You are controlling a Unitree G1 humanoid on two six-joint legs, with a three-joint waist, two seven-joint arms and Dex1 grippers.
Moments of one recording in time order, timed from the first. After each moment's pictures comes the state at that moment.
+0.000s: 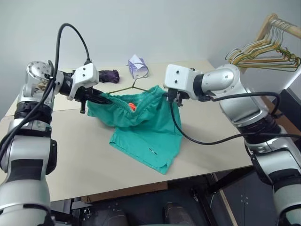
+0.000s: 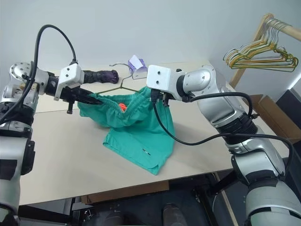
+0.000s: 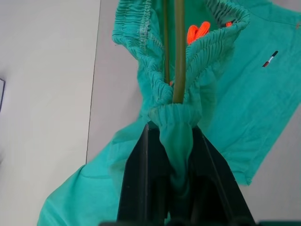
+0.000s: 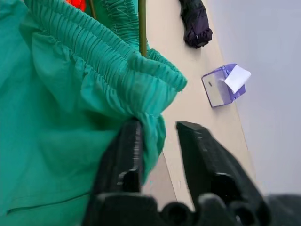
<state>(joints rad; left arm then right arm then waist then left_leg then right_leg) -1.17 0.76 -0.18 0.93 0.01 -0.08 -1.58 -1.07 -0.66 0.48 -0.02 -0.07 0.55 0.95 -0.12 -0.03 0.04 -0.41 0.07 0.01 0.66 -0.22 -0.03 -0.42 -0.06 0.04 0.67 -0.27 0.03</state>
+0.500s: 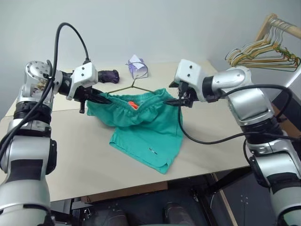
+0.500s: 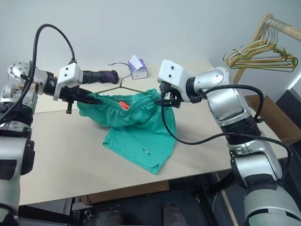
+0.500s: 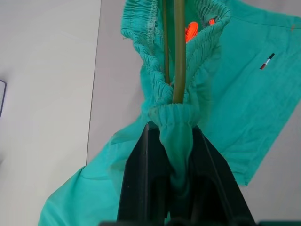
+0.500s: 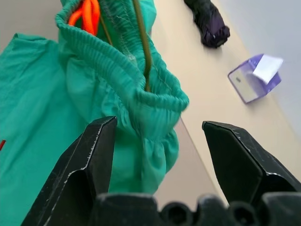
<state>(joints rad) -1.17 0.76 -0.17 0.93 0.01 -0.09 -1.60 -1.02 -0.62 0.32 0.07 0.07 0.64 1.03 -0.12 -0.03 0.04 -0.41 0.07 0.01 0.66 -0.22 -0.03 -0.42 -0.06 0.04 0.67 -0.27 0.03</state>
